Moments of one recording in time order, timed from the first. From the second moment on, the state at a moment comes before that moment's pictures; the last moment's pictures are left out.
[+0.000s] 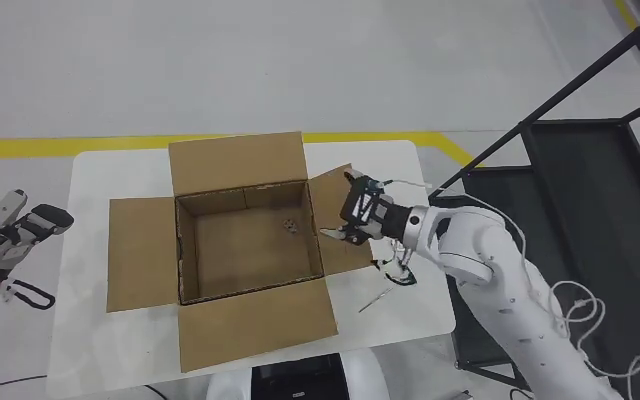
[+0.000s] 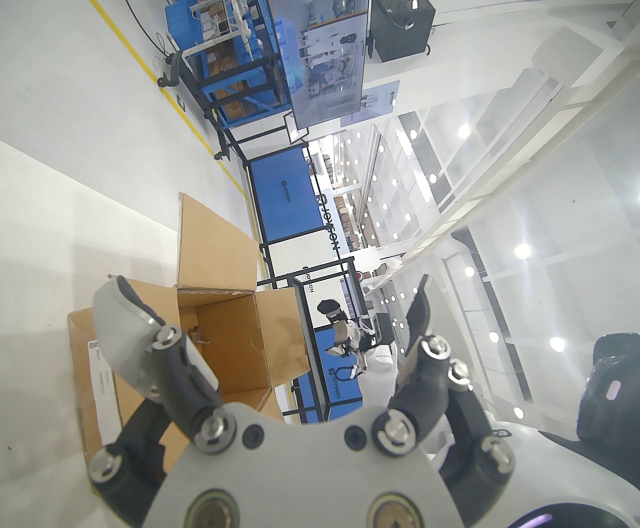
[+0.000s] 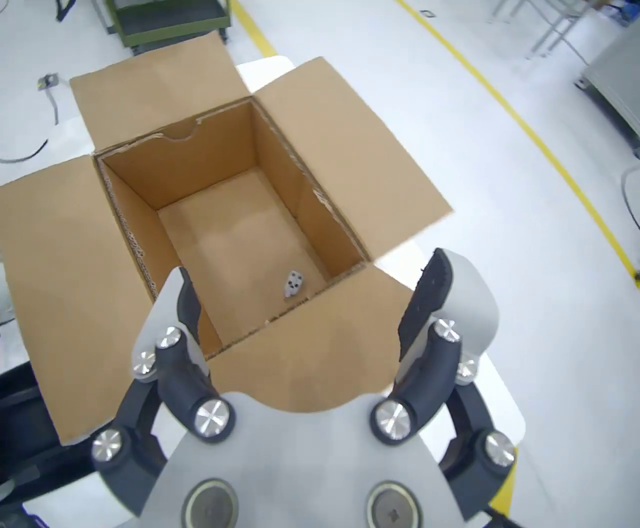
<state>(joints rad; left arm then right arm) 1.60 -0.98 -2.06 -1.62 -0.55 -0.31 -0.97 -1.43 -1.01 1.39 -2.11 -1.03 -0.54 0.59</state>
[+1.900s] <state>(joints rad) 1.60 -0.98 -2.06 -1.62 -0.55 -0.31 -0.97 -1.51 -1.01 1.29 -1.61 -1.08 -0.17 1.01</state>
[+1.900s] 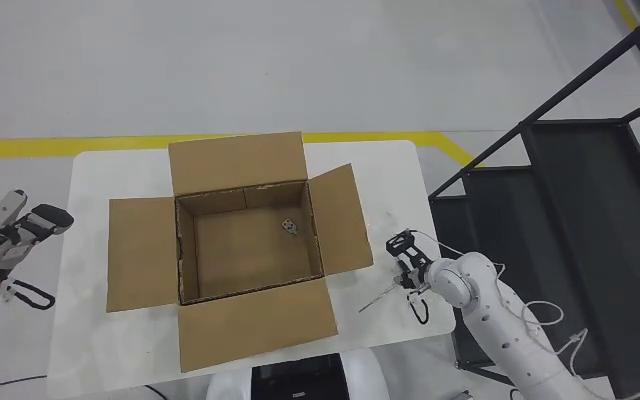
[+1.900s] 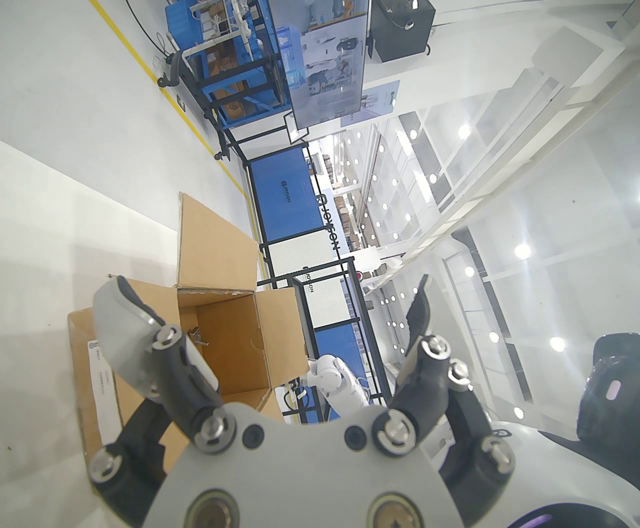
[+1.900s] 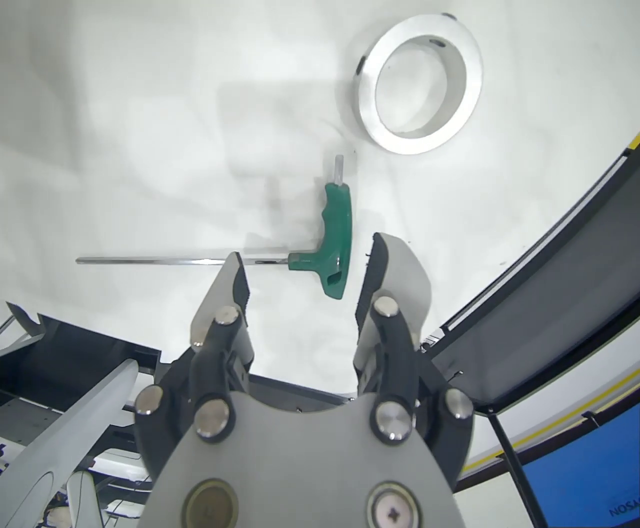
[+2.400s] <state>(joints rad) 1.60 -0.98 -2.06 -1.62 -0.55 -0.31 -0.97 -1.45 -1.02 1.25 -1.54 -1.12 -0.15 0.99</state>
